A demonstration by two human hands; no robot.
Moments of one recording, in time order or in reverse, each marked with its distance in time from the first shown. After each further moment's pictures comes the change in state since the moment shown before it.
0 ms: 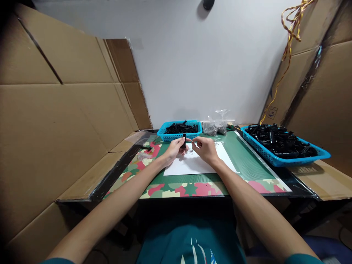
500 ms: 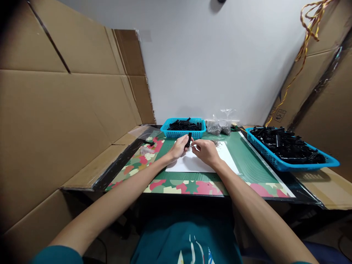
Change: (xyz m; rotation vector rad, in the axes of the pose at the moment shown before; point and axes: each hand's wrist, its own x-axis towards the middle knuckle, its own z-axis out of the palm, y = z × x) left_hand 0.002 -0.016 -0.002 0.271 -0.079 0.224; right_hand -0.009 0.001 0.004 -0.131 -0.162 -0.176
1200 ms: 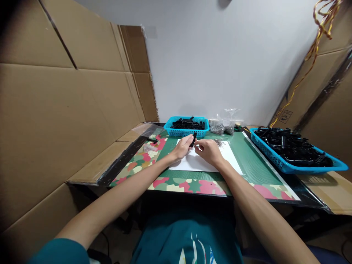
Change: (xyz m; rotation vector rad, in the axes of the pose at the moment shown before) left_hand -0.010 0.007 0.004 0.229 0.006 0.096; right_hand -0.002 -0.001 -0.001 0.027 -0.065 0.001
